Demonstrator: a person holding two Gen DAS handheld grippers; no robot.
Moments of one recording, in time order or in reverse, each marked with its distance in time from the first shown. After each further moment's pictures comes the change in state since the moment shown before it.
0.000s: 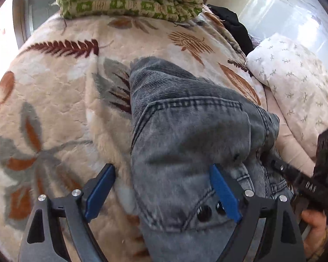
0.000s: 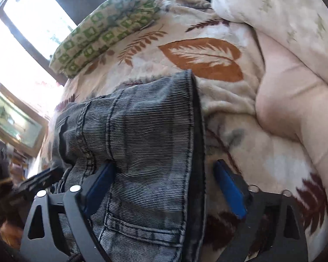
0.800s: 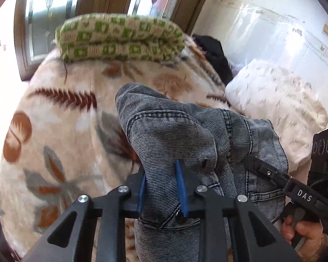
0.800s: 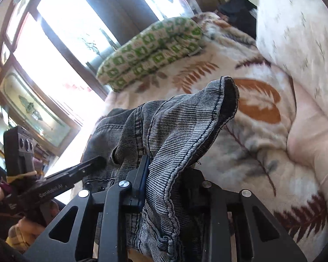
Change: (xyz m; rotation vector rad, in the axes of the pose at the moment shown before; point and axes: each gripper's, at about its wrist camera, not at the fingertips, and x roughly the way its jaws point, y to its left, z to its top) left arm -0.083 -0.025 0.035 0.048 -0.178 -0.019; right arm -0.056 0.070 0.030 -0.091 -0.129 0.175
